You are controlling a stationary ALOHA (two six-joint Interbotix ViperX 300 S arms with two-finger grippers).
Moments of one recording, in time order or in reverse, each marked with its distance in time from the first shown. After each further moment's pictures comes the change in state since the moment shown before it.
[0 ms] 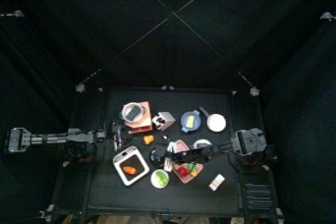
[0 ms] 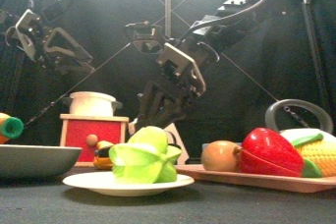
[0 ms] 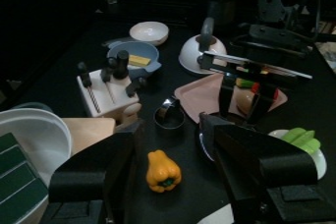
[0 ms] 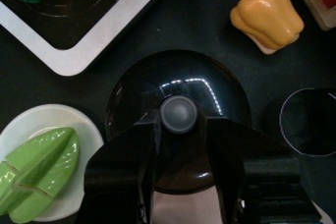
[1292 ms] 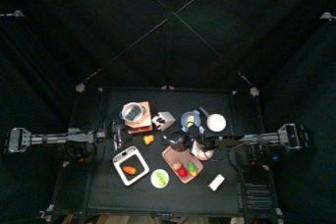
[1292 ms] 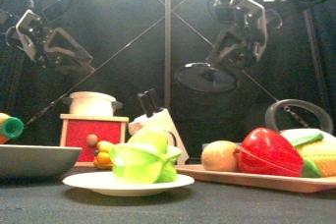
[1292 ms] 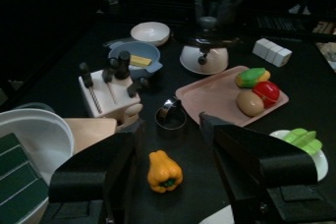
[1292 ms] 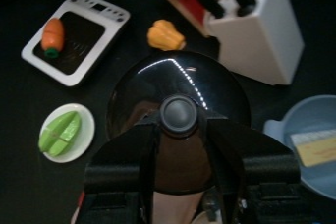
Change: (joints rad) left arm 0.003 0.000 0.000 0.002 -0.003 -0.002; right arm -0.176 -0.667 0.437 0.077 -0.051 0.008
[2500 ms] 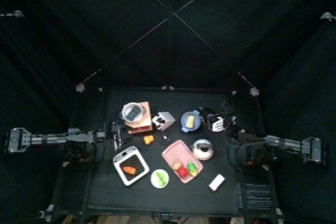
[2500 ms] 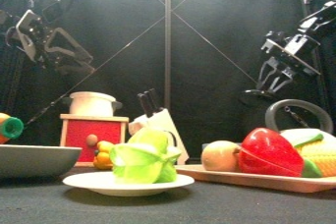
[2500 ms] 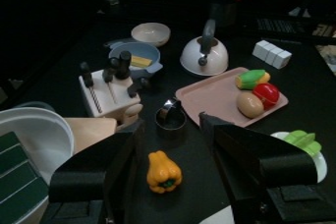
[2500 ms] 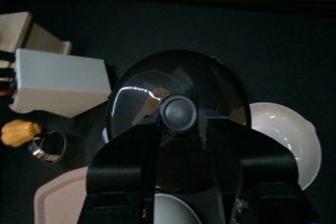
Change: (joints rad) left arm 0.000 0.000 0.002 -0.011 -0.006 0.002; right arm -0.242 -0.362 0.232 -0.169 0.370 0.538
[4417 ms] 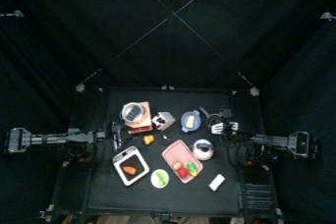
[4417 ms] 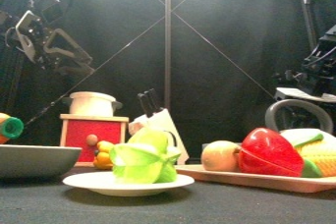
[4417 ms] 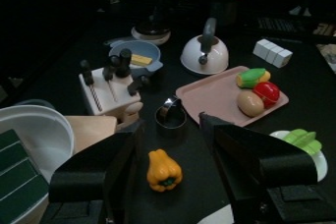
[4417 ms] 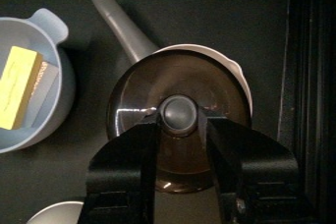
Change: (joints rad) left arm 0.002 0.000 0.005 0.000 0.000 -0.002; right arm -0.064 0.244 0.123 -0.025 0.074 0.167
